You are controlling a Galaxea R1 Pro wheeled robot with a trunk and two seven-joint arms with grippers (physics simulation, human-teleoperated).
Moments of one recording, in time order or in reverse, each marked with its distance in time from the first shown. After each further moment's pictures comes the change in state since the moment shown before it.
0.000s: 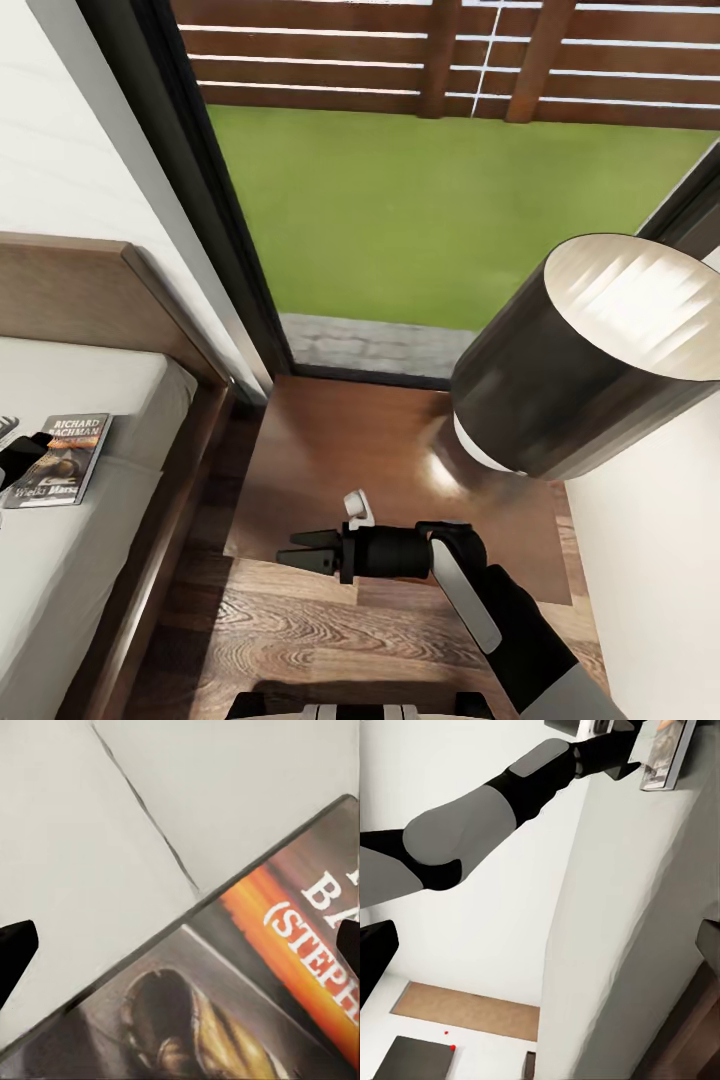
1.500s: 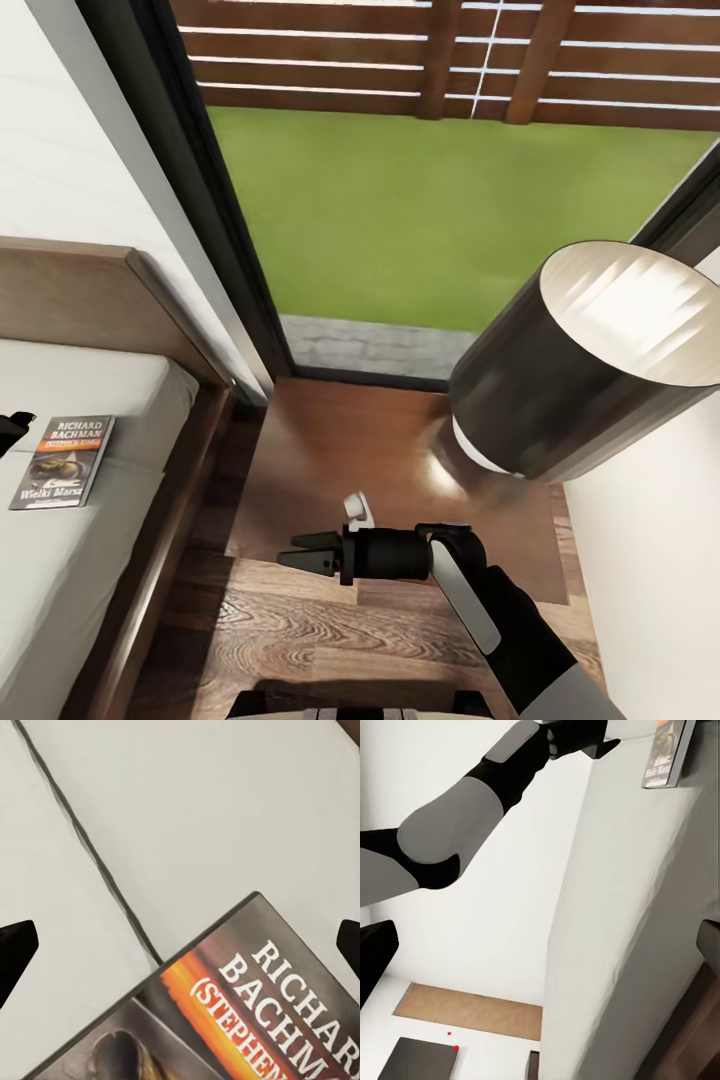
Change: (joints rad) left arm 0.001 0.002 0.000 -0.172 0.038 0.136 -0.001; right arm 0.000 0.000 0.001 0.017 0.000 0.000 0.000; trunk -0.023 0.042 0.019
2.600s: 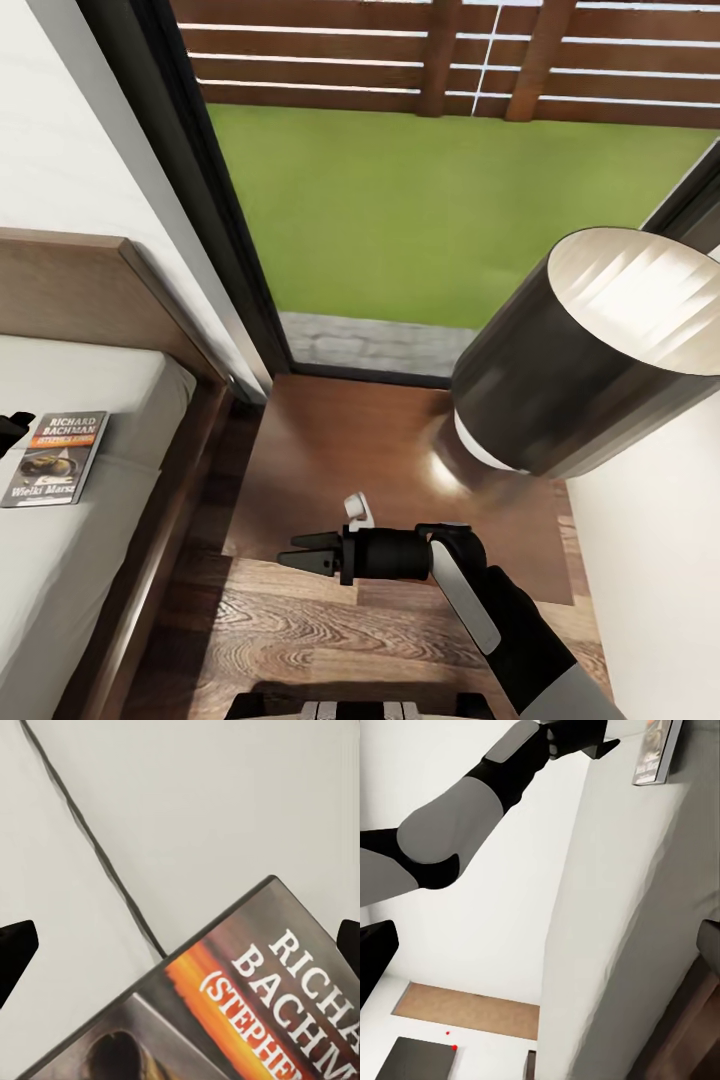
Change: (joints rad) left arm 0.000 0.000 0.000 0.002 0.002 0.000 0.000; right arm 0.000 0.000 0.000 0.000 0.000 0.000 0.000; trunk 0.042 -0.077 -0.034
